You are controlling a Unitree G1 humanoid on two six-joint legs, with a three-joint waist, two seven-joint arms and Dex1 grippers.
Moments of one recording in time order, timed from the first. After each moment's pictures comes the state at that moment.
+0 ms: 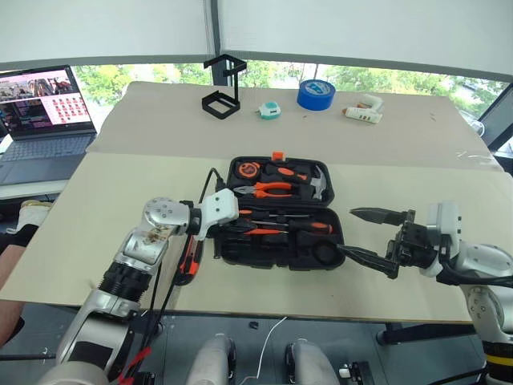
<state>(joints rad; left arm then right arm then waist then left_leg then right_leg) -0.60 0.52 -0.25 0.17 -0.10 0.18 -1.14 -0.06 -0.73 -0.25 -0.24 0.61 0.22 1.13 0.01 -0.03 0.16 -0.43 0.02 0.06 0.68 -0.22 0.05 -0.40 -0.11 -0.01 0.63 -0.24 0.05</state>
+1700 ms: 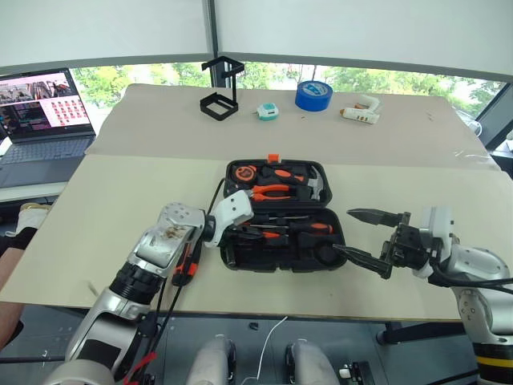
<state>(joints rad) -0.60 0.46 -0.31 0.05 -0.13 0.55 -1.08 -0.06 -0.68 -0.23 -0.22 0.57 0.17 1.11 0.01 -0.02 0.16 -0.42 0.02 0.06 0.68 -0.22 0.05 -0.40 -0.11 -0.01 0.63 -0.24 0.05</state>
